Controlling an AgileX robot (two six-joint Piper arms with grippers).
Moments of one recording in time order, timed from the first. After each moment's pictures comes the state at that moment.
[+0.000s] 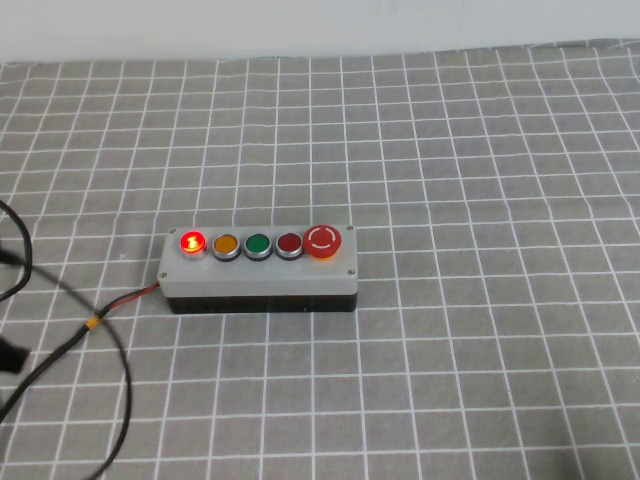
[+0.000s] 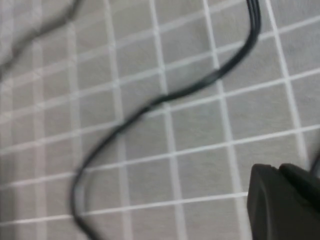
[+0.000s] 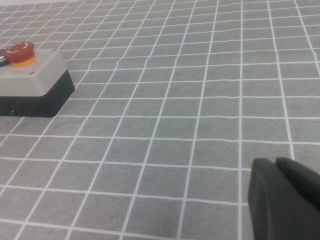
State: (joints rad) right arm 0.19 -0.01 0.03 0.29 0.34 -0.11; left arm -0.05 1.17 -0.60 0.69 0.49 -0.20
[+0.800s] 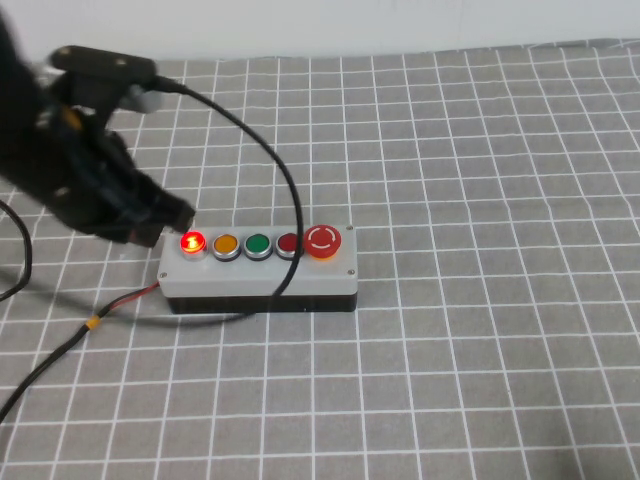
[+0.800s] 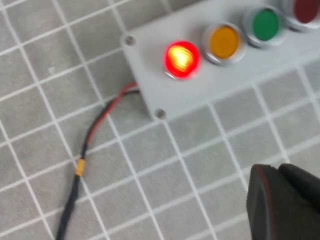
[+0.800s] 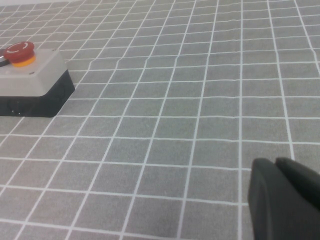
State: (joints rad) right arm 0.19 -0.01 0.03 0.29 0.34 -0.11; left arm -0.33 1.46 -1.33 -0.05 1.11 0.17
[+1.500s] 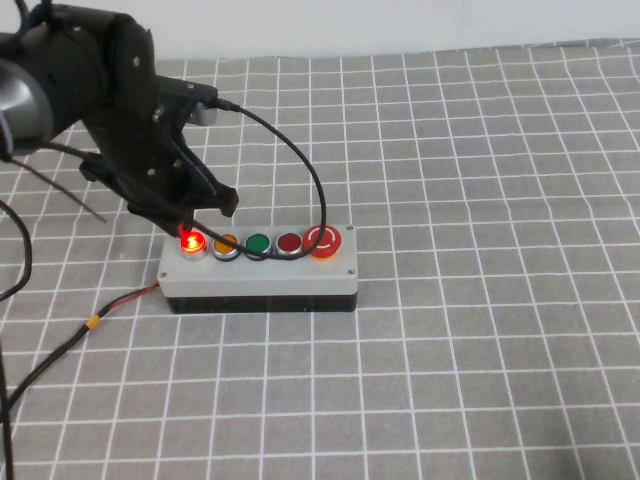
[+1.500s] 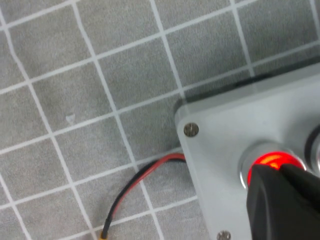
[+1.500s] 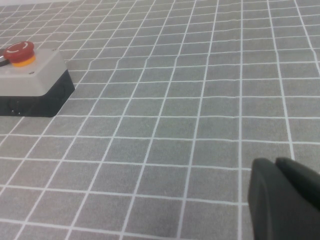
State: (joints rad) right arm 0.19 -0.01 0.03 0.29 0.34 -0.11; left arm -0.33 1.88 -1.60 0.06 1.12 0.08
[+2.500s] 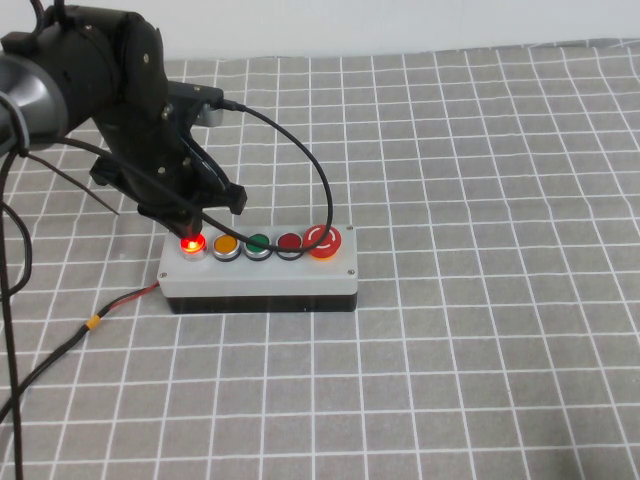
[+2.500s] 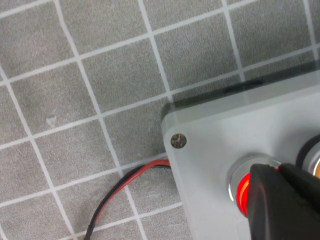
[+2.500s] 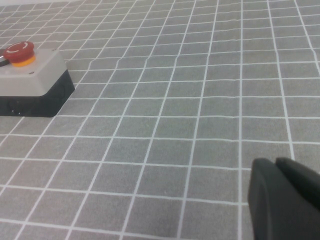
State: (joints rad) right arm 0.19 -0.01 0.03 0.29 0.34 -0.11; left arm -0.33 1.93 -1.65 0.02 1.15 0.06
